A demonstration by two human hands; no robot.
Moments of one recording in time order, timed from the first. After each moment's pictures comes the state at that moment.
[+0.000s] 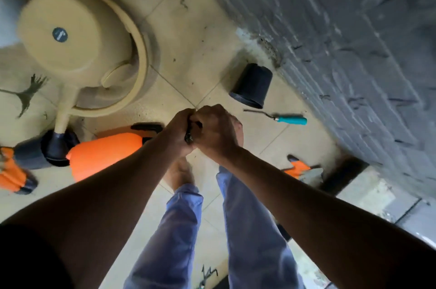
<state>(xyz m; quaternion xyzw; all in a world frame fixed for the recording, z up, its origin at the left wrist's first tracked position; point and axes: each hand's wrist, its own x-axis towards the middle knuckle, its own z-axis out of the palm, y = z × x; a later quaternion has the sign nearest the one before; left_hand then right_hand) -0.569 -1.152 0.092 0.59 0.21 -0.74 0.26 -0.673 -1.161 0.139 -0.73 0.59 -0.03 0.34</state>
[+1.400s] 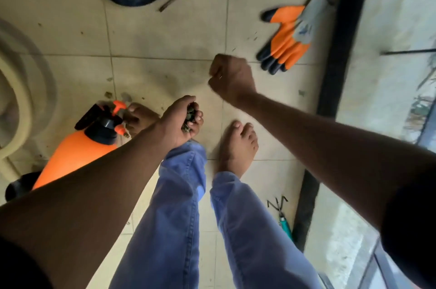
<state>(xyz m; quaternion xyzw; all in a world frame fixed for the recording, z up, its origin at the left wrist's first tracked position) -0.674 -0.989 -0.010 0.64 0.02 -0.76 -0.06 -0.841 -0.969 -0.005 -0.42 0.81 -0.09 0.40</state>
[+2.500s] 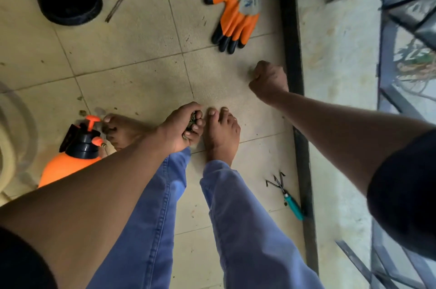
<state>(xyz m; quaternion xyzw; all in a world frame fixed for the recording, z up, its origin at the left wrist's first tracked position) -0.719 -0.929 0.010 0.59 -0.13 -0.76 -0.23 -0.940 -0.814 -0.026 -0.20 0.90 -0.06 0.37</state>
